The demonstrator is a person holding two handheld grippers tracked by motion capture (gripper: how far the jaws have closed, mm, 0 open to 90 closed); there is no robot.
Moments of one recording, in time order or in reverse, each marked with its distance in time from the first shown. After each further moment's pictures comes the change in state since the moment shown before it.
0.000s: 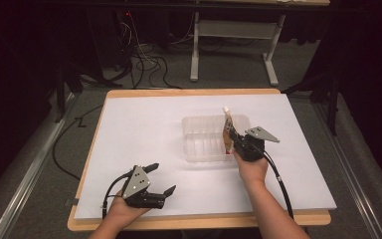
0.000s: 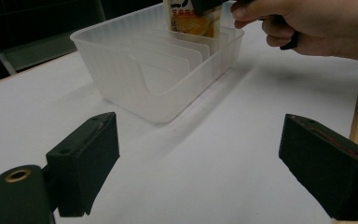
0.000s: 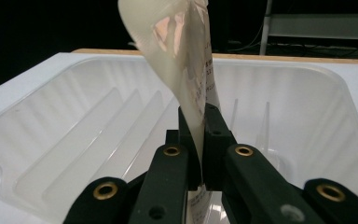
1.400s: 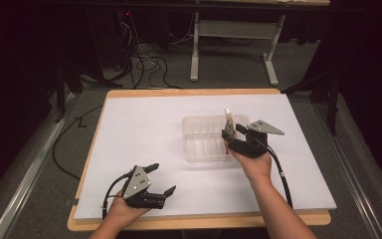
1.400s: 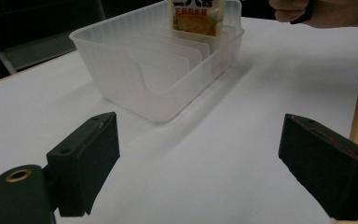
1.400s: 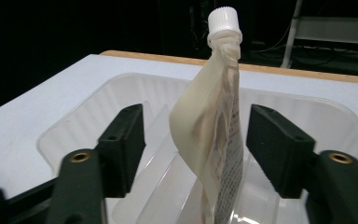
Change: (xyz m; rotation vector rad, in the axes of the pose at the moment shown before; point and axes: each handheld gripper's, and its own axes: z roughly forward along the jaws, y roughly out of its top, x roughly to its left) left arm 0.000 0.000 0.000 0.006 0.003 0.003; right arm 0.003 0.029 -0.013 0.021 0.104 -0.024
